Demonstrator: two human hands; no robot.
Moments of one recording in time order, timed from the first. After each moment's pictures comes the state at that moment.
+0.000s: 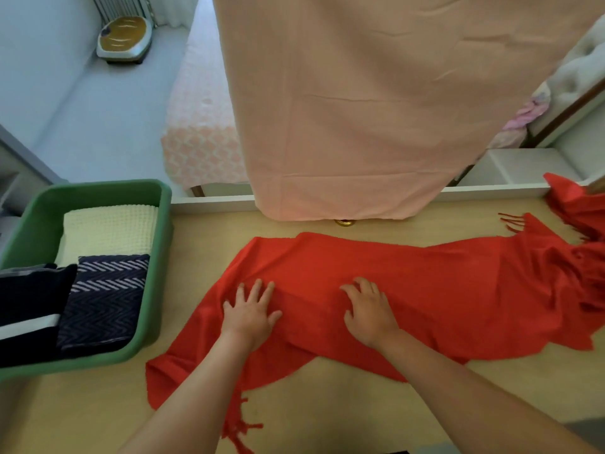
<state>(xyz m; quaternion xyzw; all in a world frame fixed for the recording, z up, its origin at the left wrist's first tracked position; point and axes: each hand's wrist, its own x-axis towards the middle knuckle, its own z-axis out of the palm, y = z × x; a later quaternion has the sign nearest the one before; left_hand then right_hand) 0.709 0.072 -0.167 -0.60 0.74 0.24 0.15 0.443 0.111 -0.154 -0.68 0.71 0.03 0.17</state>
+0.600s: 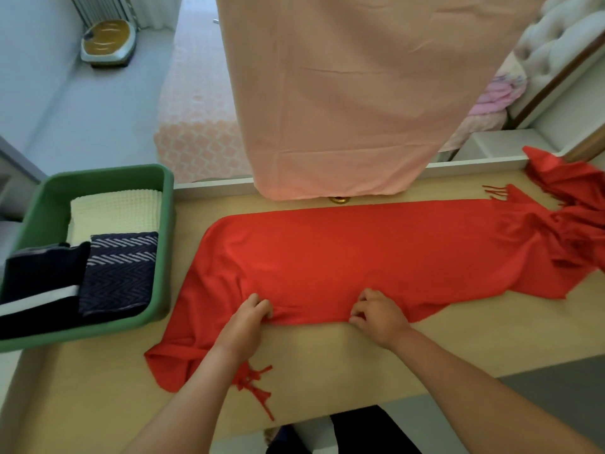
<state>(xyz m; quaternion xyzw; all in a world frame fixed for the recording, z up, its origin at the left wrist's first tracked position) 0.755 0.147 -0.183 -0.53 0.80 0.28 -0.06 0.437 0.186 -0.170 -0.69 0.68 0.03 0.24</state>
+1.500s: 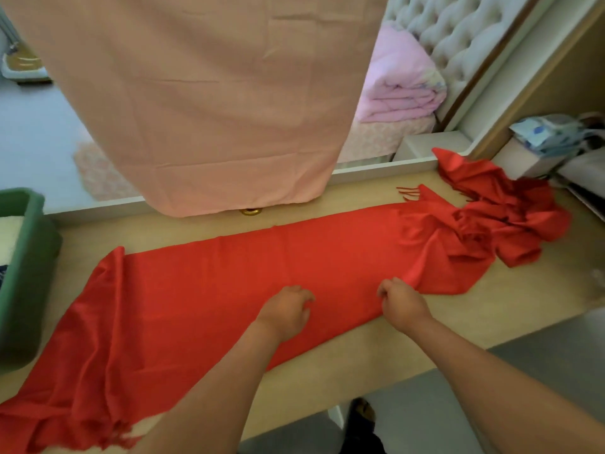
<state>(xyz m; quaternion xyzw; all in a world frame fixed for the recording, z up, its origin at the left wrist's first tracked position) 0.455 0.139 -0.157 -0.41 0.86 0.31 0.02 0.191 0.220 -0.140 -0.53 0.82 -0.02 0.20</state>
